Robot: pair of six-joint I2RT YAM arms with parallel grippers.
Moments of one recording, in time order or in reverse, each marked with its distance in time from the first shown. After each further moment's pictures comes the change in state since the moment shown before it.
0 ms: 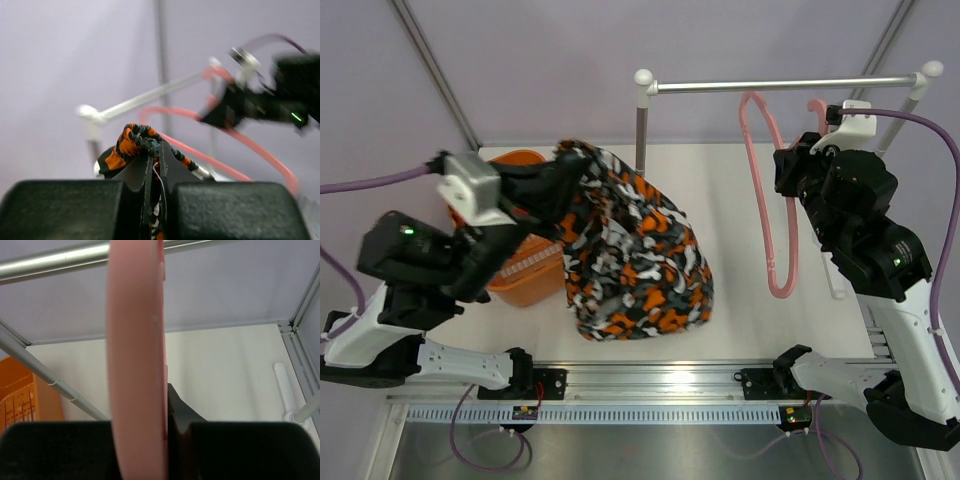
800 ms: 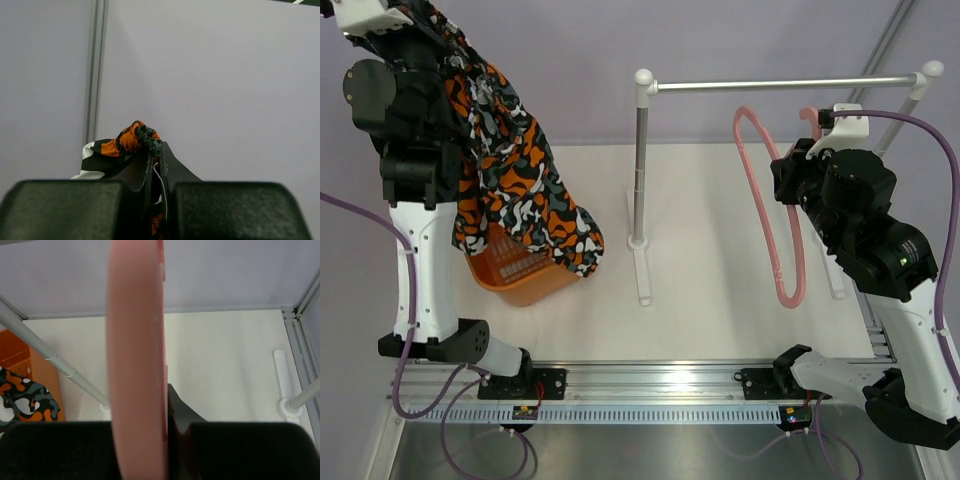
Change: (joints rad) left arm 1.249 0.426 0.513 0.177 0.118 -0.198; right arm 0.000 0.008 0.056 -0.140 -0.051 -0.001
